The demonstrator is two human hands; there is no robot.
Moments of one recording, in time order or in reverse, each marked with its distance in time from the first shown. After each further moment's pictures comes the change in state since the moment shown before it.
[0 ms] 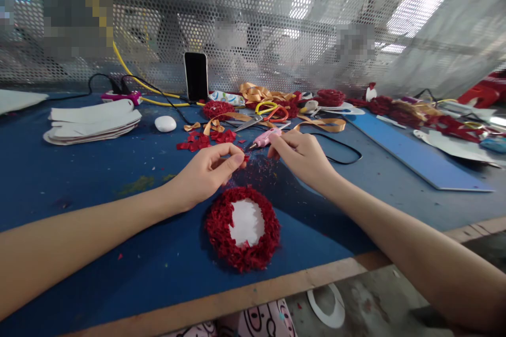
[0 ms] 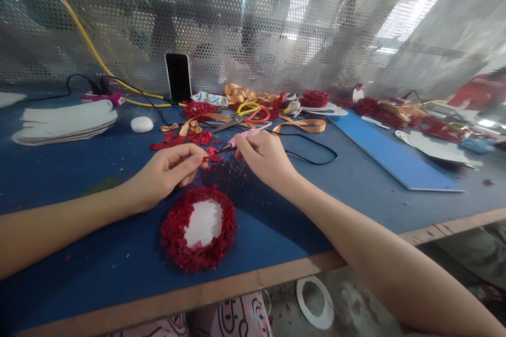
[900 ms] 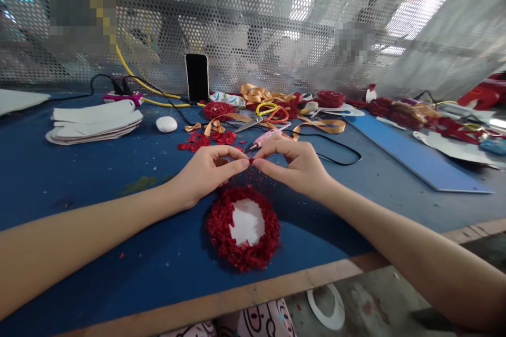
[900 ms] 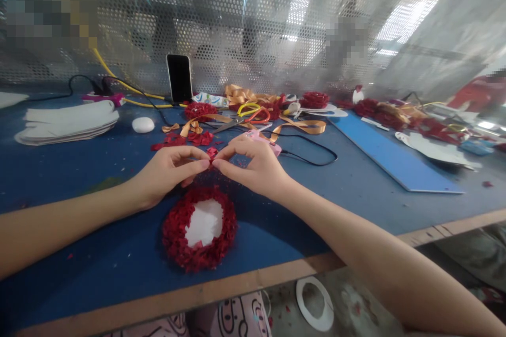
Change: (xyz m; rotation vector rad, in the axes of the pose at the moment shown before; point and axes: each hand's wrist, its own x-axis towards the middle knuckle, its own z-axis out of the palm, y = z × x) left_hand 0.006 -0.005 0.001 -0.057 0.063 -0.103; right_hand -0.010 -0.013 0.007 0.306 -0.058 -0.352
